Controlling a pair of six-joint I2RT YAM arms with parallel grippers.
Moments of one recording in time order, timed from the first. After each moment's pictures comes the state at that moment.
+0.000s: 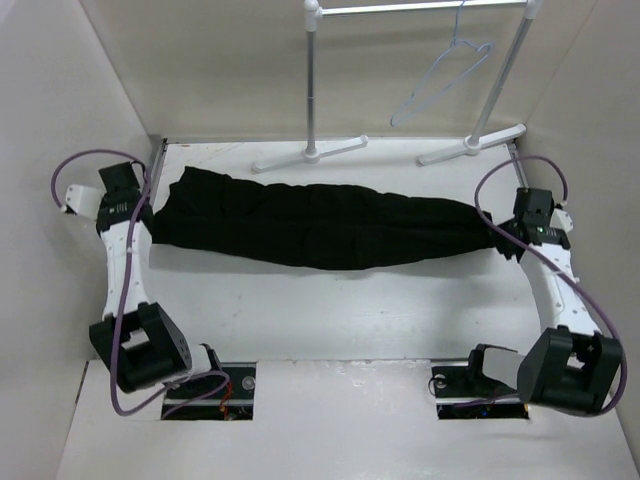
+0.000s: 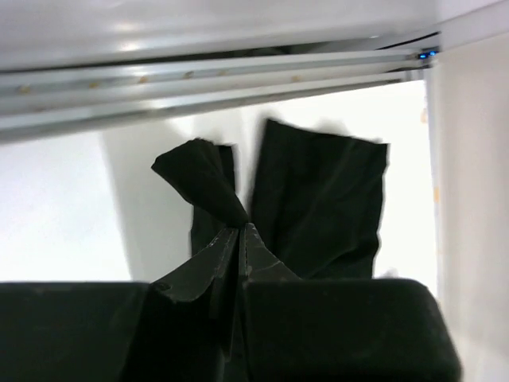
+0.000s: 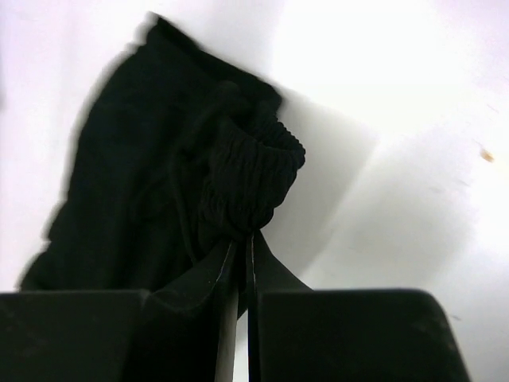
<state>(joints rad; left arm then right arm) 0.37 1.29 1.13 -0.60 -0.40 -1.03 -0.22 1.15 0.87 -0.63 0.23 0.93</state>
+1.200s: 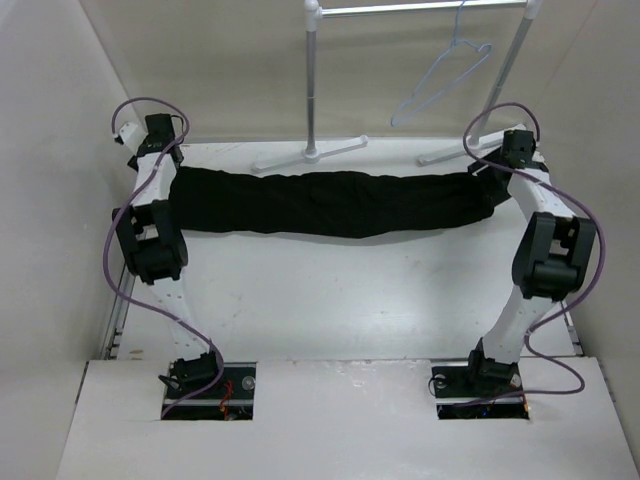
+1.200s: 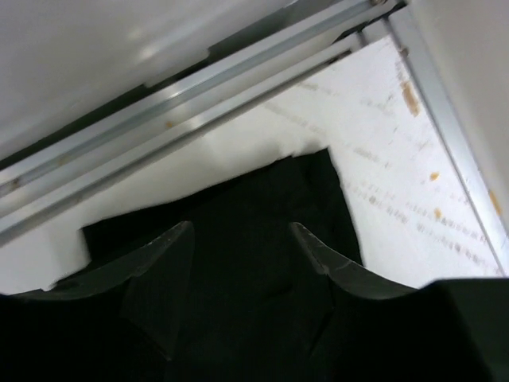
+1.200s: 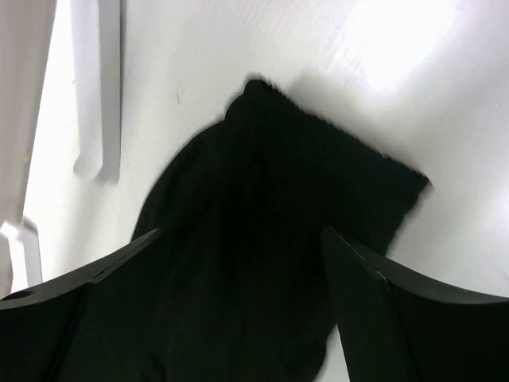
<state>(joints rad) 0.20 2.19 1.93 -0.55 -0.49 -0.75 -0.19 1.96 1.57 -0.49 0.09 0.87</state>
